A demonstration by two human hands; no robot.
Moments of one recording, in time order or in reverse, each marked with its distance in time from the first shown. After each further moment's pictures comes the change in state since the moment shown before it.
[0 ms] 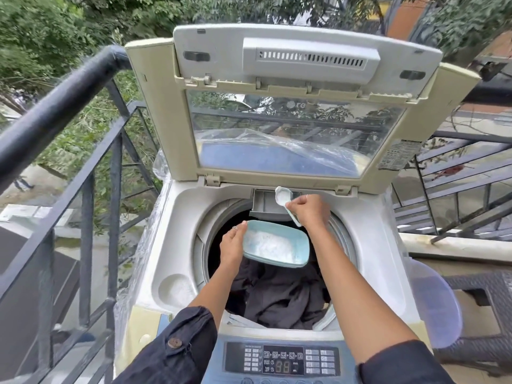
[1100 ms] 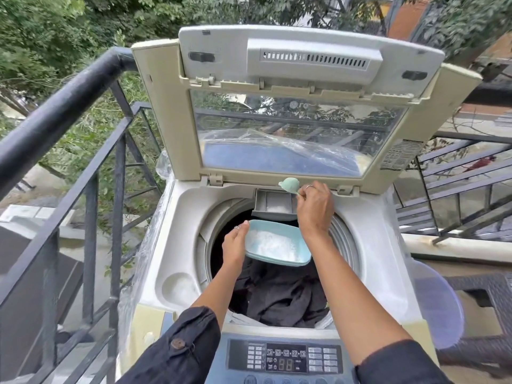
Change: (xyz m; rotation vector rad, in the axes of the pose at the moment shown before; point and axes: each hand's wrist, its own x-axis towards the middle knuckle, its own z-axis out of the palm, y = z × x) left_hand -0.007 0.006 -0.001 -0.002 0.003 -0.010; right_hand -0.008 0.002 0.008 -0.213 0.480 -0.516
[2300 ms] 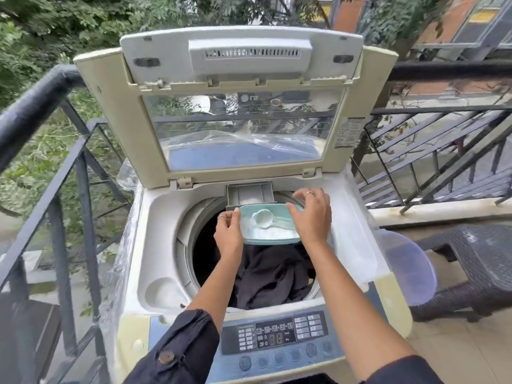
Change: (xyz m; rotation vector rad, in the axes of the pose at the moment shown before) left_hand -0.039 0.026 0.040 0.118 0.122 0.149; right_hand -0.049 0.045 -0.043 0.024 -0.049 0.251
